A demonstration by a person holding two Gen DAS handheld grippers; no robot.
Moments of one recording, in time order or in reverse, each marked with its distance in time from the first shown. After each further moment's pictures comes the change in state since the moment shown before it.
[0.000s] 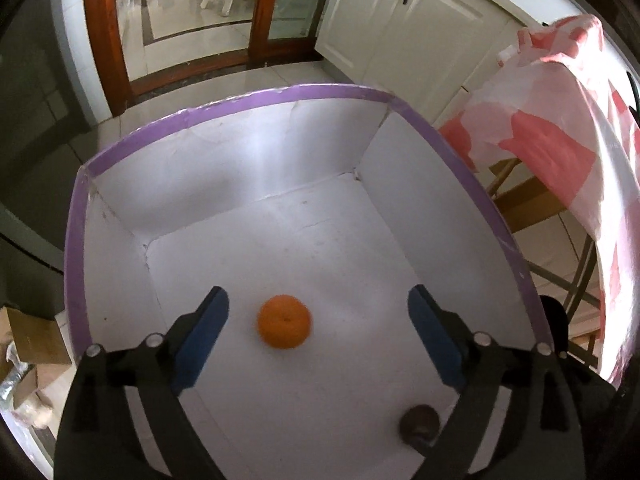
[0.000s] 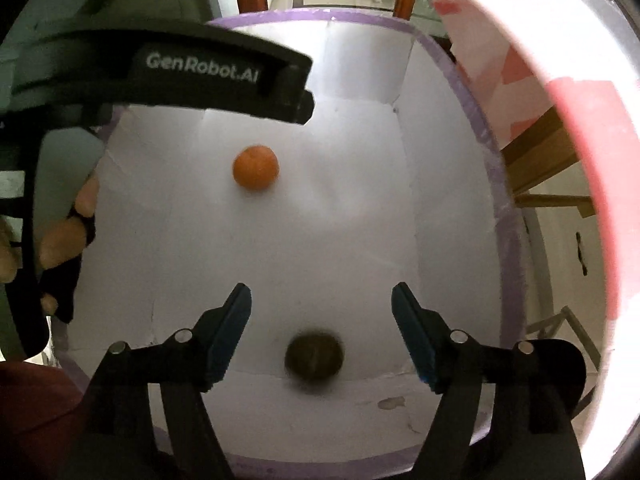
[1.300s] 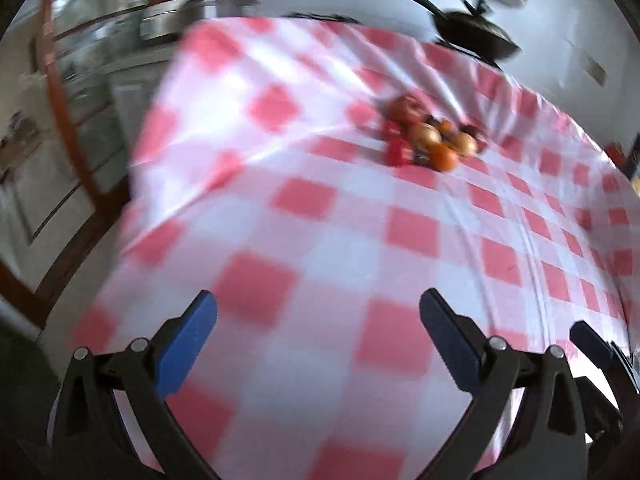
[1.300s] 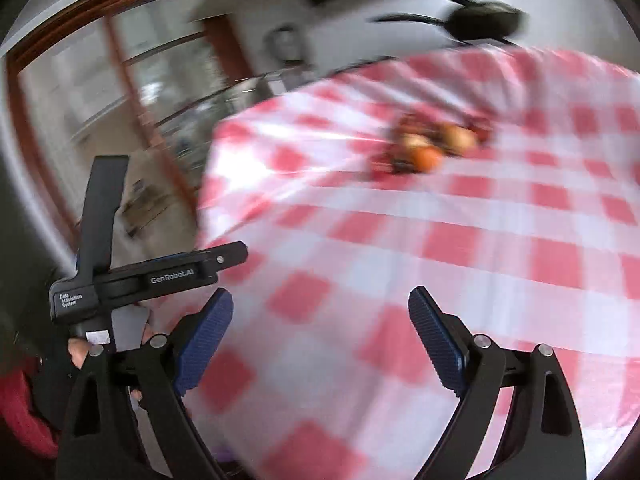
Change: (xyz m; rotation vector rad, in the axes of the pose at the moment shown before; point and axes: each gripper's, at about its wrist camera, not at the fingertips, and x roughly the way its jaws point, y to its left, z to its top) left arm -0.075 -0.381 0.037 0.642 -0.172 -0.232; right arm -0.261 -0.248 -0.221 0.957 -0.698 -0.249
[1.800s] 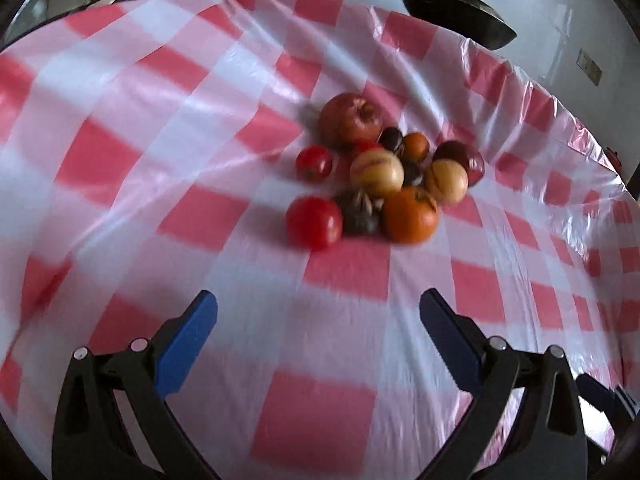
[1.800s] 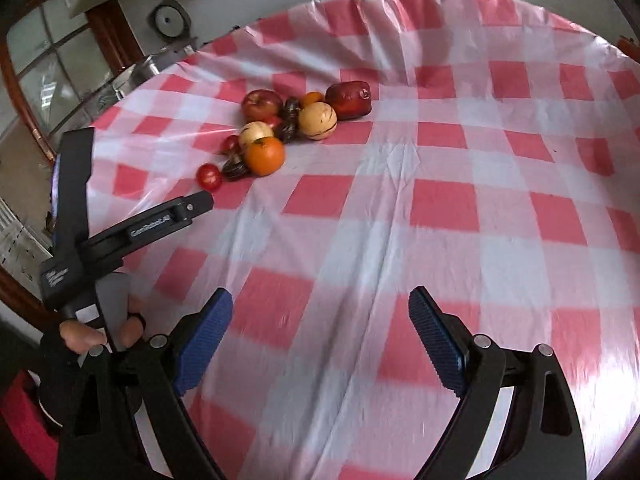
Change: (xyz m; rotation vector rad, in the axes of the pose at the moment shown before) left arm 0.143 -0.073 0.100 0.018 0.009 -0.120; right arm 0.083 -0.090 0.078 0.087 0.175 -0.260
